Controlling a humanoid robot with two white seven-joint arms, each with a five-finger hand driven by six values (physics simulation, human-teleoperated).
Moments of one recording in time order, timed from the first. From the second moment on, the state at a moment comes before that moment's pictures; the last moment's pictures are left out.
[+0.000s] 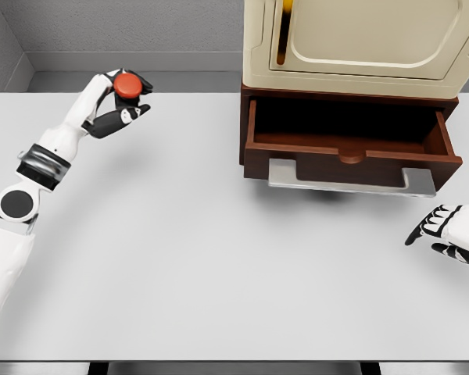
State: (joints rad) left arm -0.42 0.41 -0.27 -1.36 -0.04 -0.36 -0.16; right arm 0.32 -1.26 0.12 -1.72 0.36 -0.61 -0.04
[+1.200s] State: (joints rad) left arm -0.46 0.29 -0.37 -1.66 -0.61 -0.36 -0.16; right arm 0.32 -1.26 0.12 -1.71 0.36 -0.61 -0.04
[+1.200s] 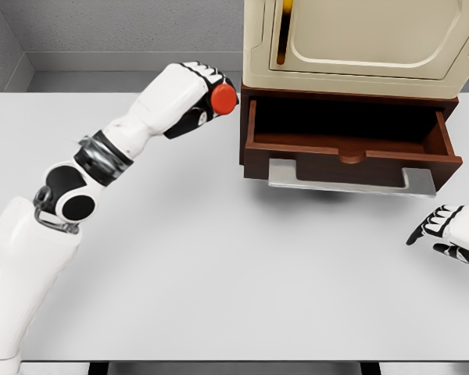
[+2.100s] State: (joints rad) left arm -0.59 0.15 -0.51 -1.59 -0.78 -0.36 -0.16; right arm 0.32 -1.26 0.12 -1.70 0.36 -0.61 -0.04
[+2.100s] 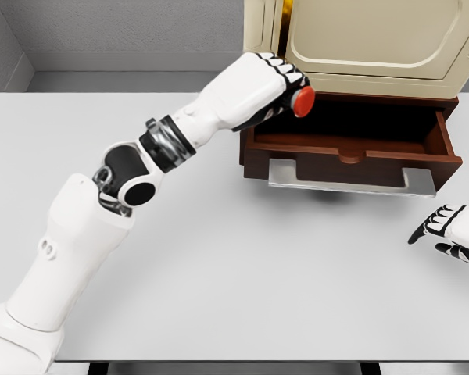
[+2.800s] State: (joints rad) left arm -0.63 0.08 -0.55 -1.51 -0.81 -0.36 -0.16; right arm 0.32 -1.26 0.12 -1.68 0.36 -0.61 -0.04
